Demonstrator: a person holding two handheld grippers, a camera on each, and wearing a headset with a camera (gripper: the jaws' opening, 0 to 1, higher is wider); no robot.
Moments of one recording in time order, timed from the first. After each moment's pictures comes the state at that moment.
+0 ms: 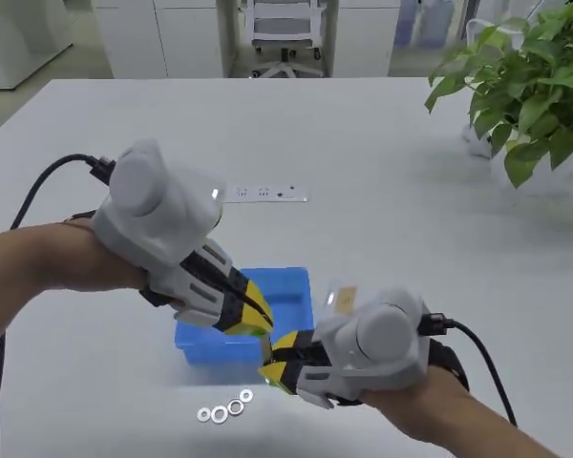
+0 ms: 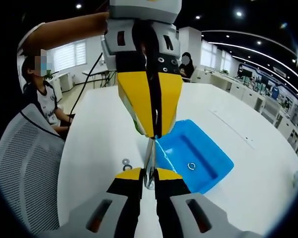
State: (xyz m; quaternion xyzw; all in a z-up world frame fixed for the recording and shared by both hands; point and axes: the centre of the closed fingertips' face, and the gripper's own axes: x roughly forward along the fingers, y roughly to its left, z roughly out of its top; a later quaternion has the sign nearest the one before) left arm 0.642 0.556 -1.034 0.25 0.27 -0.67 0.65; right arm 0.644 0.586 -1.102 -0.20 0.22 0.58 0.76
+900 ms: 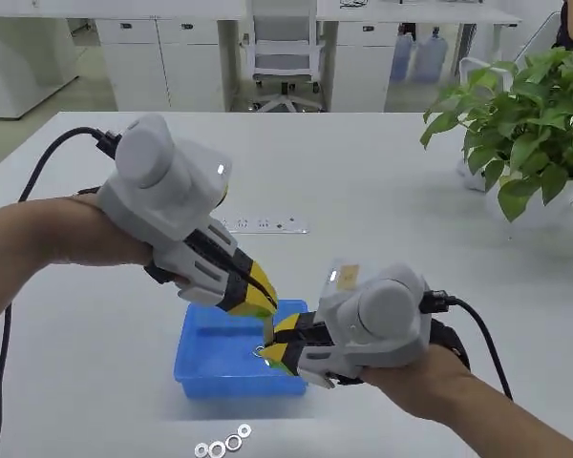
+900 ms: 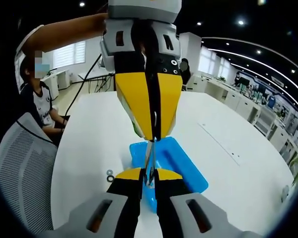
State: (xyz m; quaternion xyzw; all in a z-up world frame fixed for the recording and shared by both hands) left arm 0.673 0.553 -0.995 0.28 0.24 -0.66 0.65; right arm 0.682 0.586 -1.063 -0.22 0.19 0.57 0.77
